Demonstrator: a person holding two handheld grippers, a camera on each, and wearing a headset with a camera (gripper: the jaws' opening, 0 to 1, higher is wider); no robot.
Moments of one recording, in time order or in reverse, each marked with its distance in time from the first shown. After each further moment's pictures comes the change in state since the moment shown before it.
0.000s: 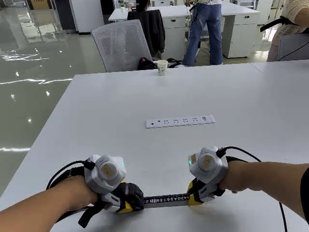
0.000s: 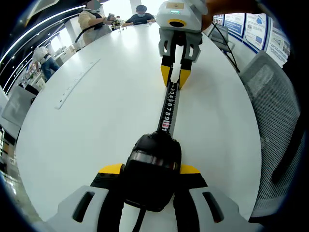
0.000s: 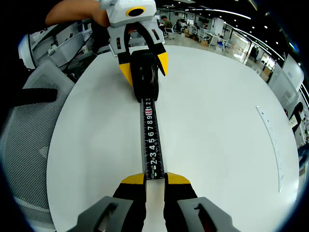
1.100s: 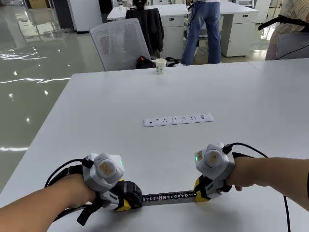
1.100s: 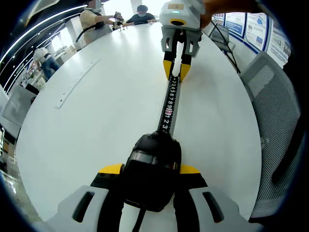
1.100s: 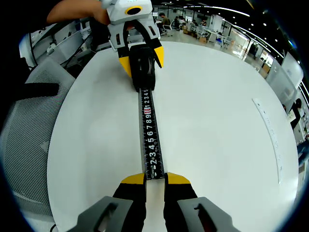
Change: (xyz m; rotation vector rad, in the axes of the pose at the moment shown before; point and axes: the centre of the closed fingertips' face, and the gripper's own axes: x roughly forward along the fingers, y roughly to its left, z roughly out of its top) left arm 0.000 0.000 0.001 -0.006 0.000 0.003; right arm -0.013 -0.004 -0.022 0.014 0.030 -0.008
